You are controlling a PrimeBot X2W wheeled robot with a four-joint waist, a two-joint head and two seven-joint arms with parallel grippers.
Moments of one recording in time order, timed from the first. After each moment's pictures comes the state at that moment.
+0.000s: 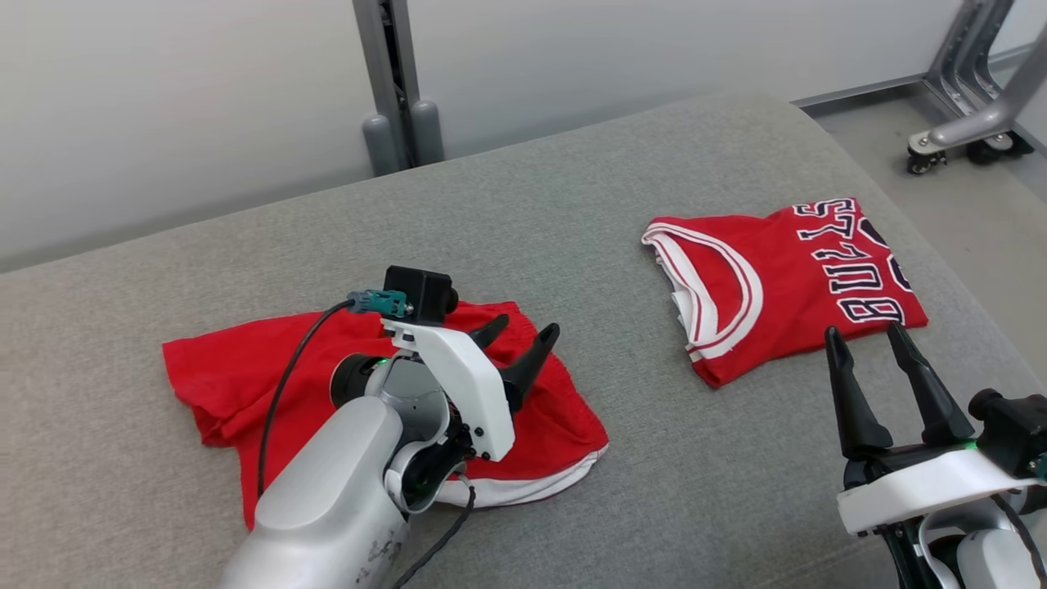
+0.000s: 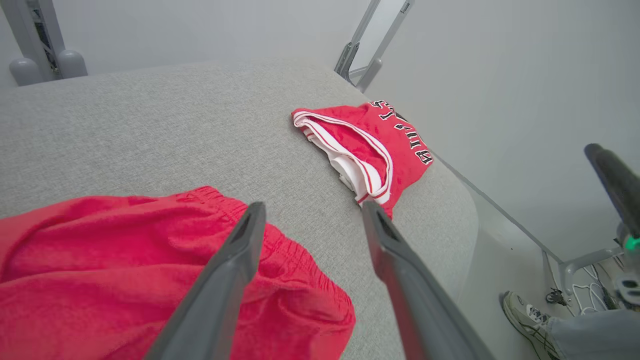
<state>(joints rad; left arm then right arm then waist) -0.60 0.05 -0.63 0.61 -0.83 -0.08 0.23 -0.11 -0.14 0.09 0.11 0.37 0.13 -0.16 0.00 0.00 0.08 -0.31</state>
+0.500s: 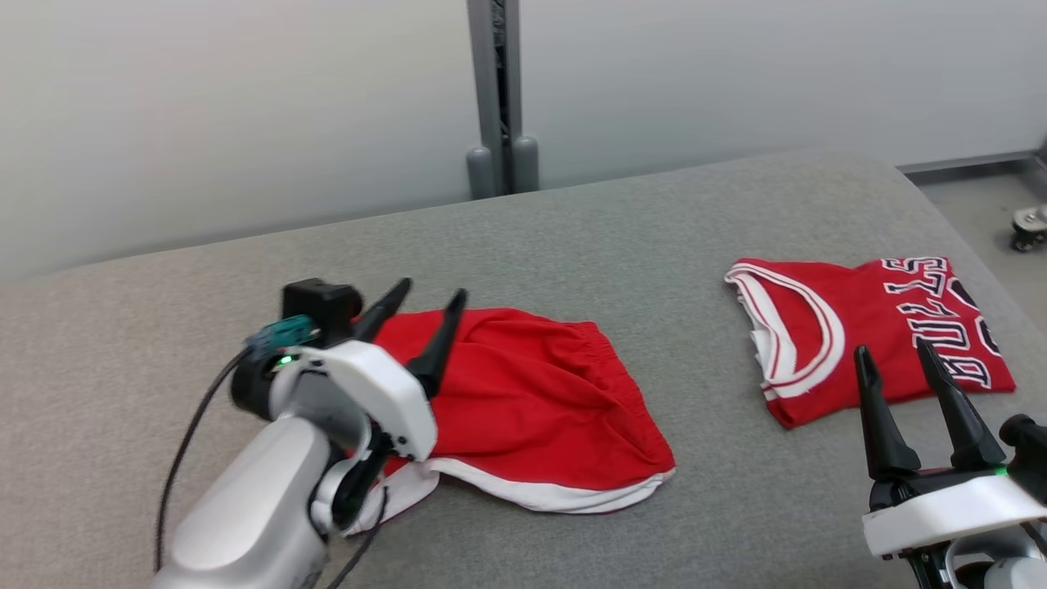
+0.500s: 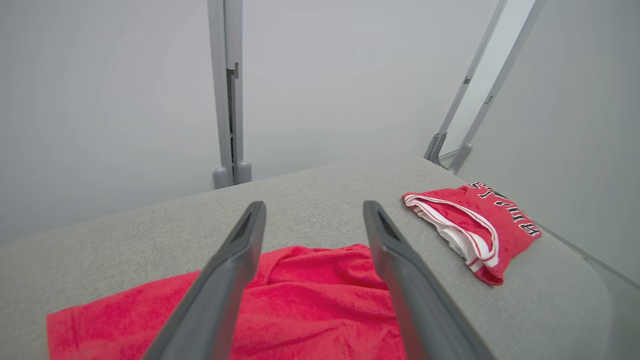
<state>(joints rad) -0.53 0.18 -0.62 0.45 -0.73 0.00 0.03 -0.05 -0.16 0.04 0.07 0.37 0.13 -0.16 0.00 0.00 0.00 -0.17</state>
